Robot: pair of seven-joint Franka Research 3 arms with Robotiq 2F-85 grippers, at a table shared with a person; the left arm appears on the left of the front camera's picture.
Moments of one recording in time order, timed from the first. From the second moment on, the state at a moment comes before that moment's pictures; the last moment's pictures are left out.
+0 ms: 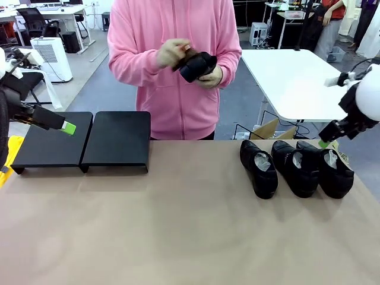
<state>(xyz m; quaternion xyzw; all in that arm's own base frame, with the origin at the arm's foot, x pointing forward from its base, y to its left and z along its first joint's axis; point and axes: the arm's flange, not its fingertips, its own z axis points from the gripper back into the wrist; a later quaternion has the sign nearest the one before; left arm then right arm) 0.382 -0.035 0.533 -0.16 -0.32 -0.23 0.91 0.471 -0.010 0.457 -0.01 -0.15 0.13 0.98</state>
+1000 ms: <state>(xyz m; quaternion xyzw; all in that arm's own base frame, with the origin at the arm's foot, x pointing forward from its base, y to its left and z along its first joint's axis) 0.382 -0.035 0.533 -0.16 -0.32 -0.23 0.91 0.508 -0.006 0.386 0.02 -0.13 0.09 0.99</state>
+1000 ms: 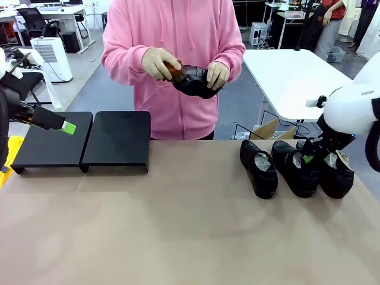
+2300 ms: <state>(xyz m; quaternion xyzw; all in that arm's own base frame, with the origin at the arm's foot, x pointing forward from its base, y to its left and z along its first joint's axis) 0.382 -0.035 0.533 -0.16 -0.32 -0.23 0.91 0.524 -0.006 0.348 0.03 -0.08 0.08 0.99</state>
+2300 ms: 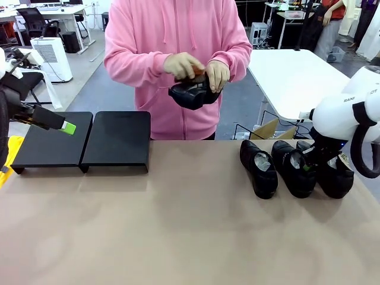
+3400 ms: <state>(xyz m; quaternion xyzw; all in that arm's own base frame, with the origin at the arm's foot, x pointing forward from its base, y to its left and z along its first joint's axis) 0.382 -0.035 0.533 -0.16 -0.32 -0.23 0.91 0.448 0.053 0.512 0.03 -0.23 0.06 0.97</state>
